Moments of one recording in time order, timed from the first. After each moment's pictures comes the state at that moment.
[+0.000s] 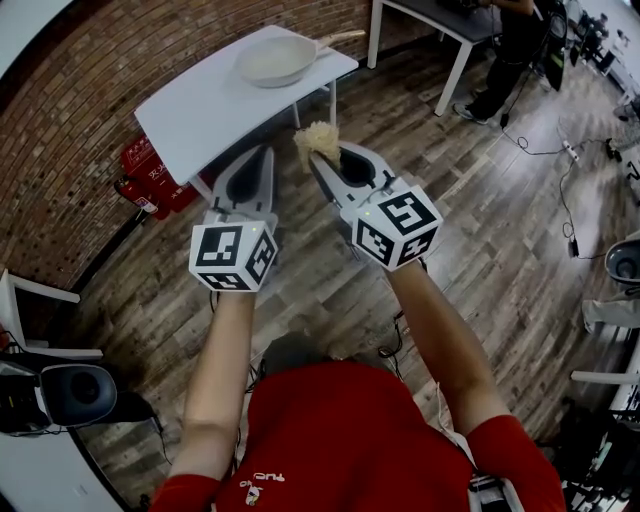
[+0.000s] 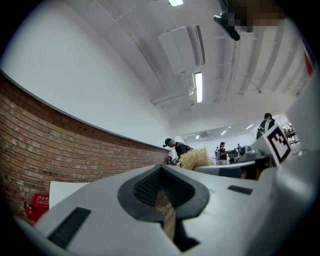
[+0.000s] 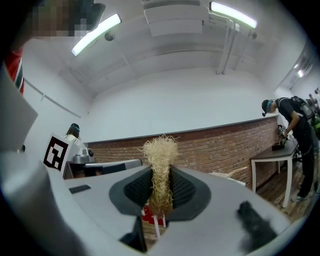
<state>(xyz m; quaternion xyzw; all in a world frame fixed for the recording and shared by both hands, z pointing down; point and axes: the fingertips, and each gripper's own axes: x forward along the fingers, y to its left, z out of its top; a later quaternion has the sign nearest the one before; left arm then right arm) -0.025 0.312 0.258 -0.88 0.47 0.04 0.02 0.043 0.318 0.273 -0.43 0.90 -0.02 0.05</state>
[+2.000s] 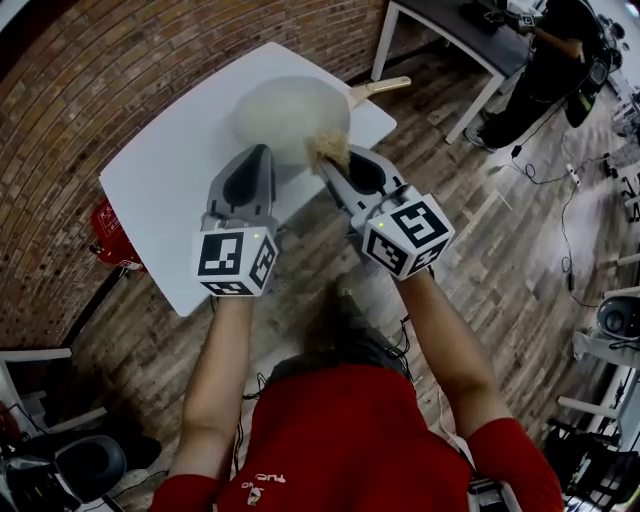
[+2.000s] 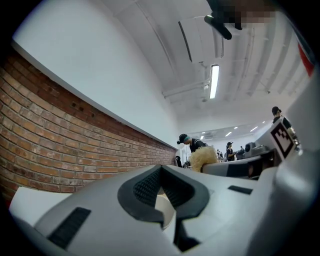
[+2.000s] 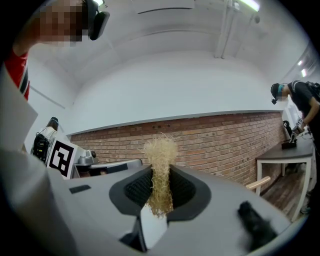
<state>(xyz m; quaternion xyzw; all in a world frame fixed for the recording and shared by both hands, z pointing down) -0.082 -0.133 0.292 -0.88 0.47 0.06 0.00 0.000 -0.114 0.301 -0.45 0.89 -0.03 0.02</state>
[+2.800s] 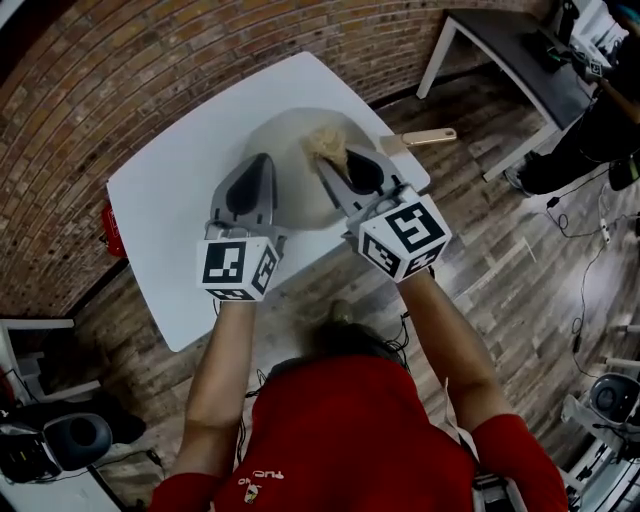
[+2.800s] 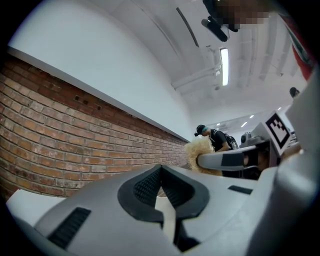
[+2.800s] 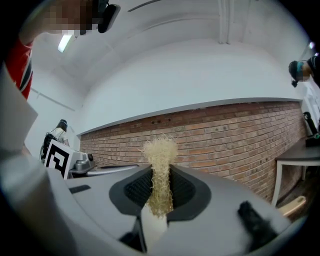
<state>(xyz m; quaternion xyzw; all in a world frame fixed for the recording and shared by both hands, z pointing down) -0.053 -0.289 0.324 -0.84 0.54 0.03 0.01 0.025 -0.291 0.318 -0.37 0.93 -0.02 0.01</state>
